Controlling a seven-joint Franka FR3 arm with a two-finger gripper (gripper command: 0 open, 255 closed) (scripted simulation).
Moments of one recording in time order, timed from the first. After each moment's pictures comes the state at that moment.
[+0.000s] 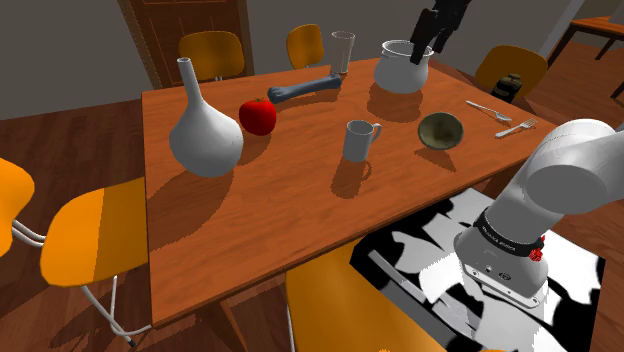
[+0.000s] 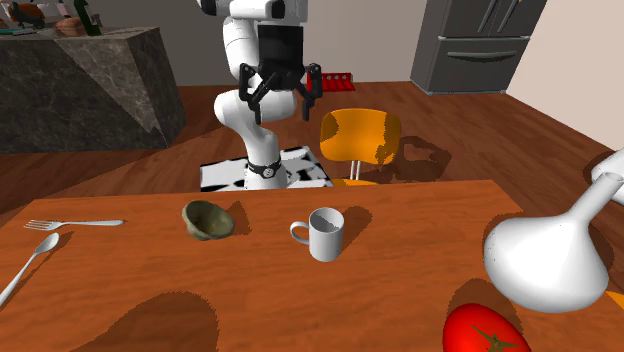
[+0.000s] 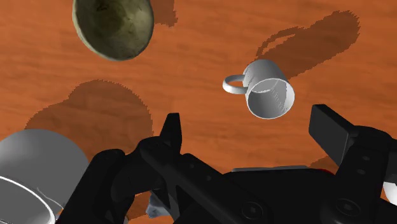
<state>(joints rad) 0.02 -0.79 0.03 -2.40 -0.06 1.71 0.06</state>
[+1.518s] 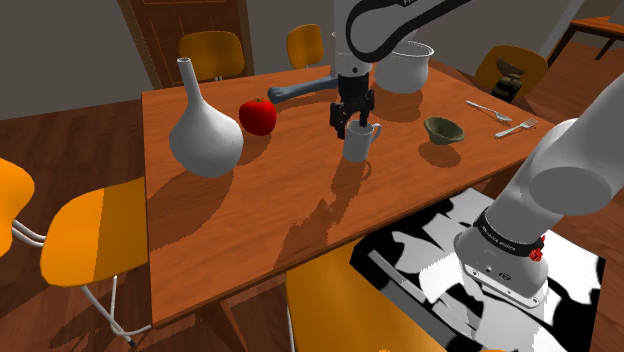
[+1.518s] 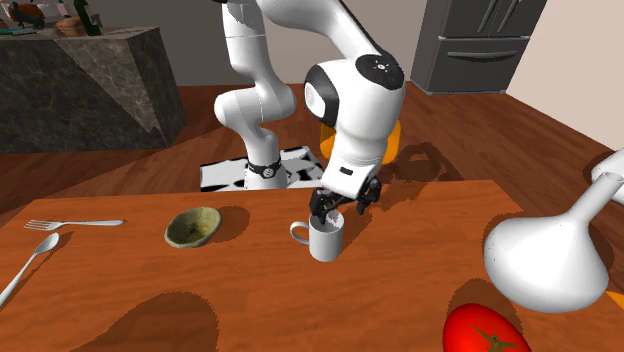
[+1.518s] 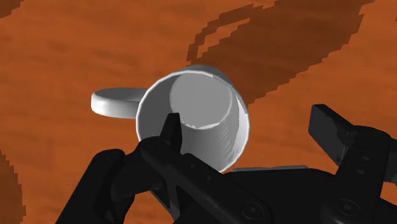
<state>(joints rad) 0.07 -0.14 0.14 -2.34 0.04 2.03 0.22</state>
